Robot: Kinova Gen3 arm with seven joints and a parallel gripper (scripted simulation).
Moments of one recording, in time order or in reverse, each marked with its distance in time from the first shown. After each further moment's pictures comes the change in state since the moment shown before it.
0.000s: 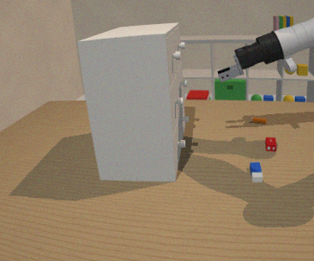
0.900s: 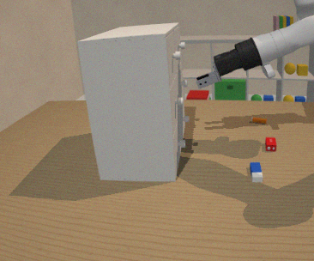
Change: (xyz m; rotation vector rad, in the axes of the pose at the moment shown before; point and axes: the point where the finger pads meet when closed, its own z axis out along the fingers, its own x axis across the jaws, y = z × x) arm -0.002 0.004 0.061 -0.002 -0.005 0.002
